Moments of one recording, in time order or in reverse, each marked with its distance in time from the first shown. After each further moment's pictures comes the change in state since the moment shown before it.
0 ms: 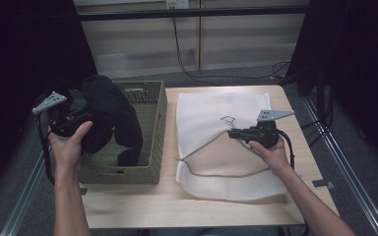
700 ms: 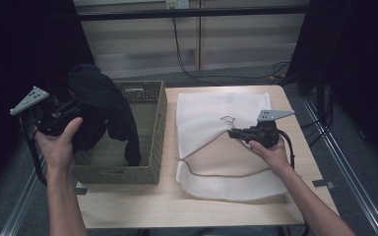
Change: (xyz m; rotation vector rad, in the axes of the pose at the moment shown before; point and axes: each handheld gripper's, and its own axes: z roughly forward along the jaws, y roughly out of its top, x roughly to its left) left arm -0.018 0.024 -0.028 -0.127 0.006 0.012; right arm 0.000 0.000 0.000 0.000 -0.001 -0.002
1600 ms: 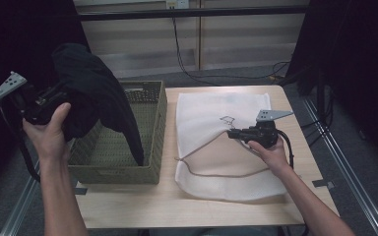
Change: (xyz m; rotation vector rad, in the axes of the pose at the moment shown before) left arm -0.008 0.039 -0.009 -0.147 -0.037 -0.009; right arm 0.000 0.000 0.002 0.003 0.005 0.003
